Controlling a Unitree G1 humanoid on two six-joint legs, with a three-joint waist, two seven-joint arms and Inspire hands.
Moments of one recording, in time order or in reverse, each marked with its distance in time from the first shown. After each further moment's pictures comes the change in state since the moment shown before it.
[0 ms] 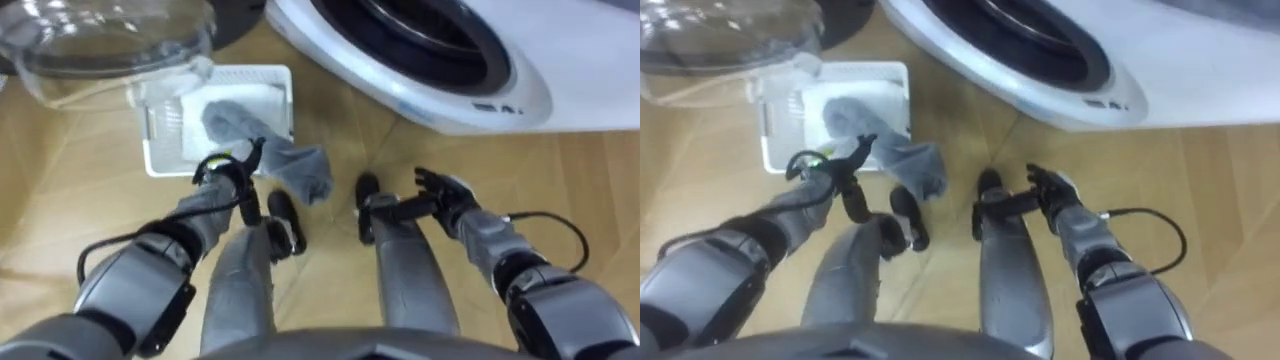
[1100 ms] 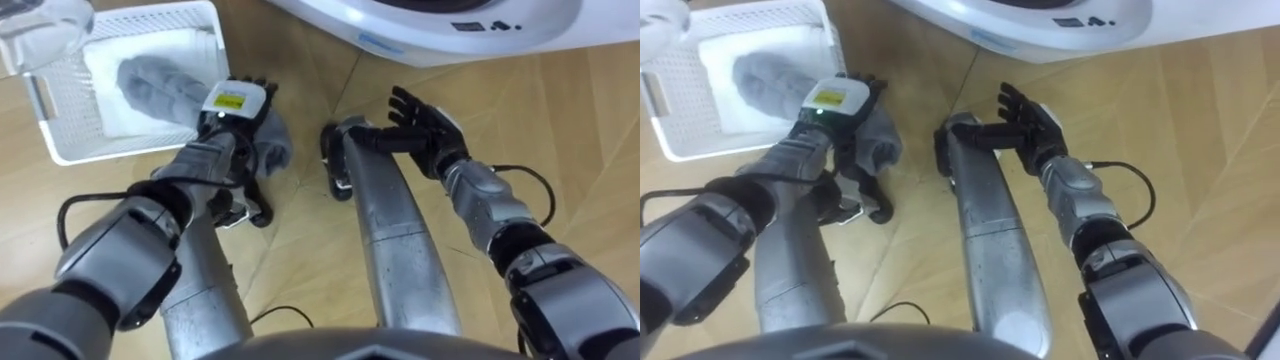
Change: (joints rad) left arm -0.078 0.098 -0.174 -0.046 0.142 -0.003 0.079; right arm -0.049 -0.003 0.088 -0.185 0.252 -0.074 0.083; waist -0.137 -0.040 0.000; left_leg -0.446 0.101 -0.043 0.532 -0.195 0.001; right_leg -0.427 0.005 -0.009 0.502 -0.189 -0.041
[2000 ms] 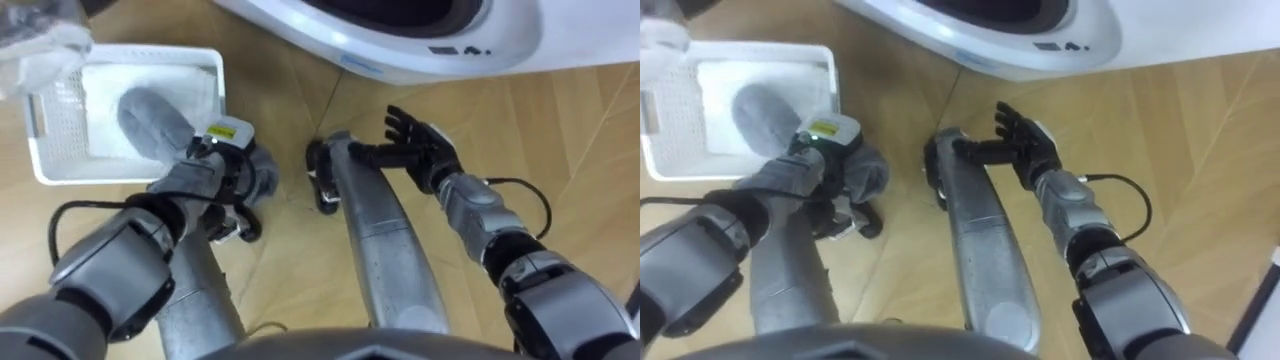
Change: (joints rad) left arm 0.042 -0.013 -0.054 0.034 -0.113 0.013 -0.133; right arm 0.037 0.004 0.040 0.111 -0.055 0.009 -0.051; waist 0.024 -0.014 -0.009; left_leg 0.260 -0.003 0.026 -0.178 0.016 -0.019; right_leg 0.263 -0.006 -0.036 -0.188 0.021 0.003
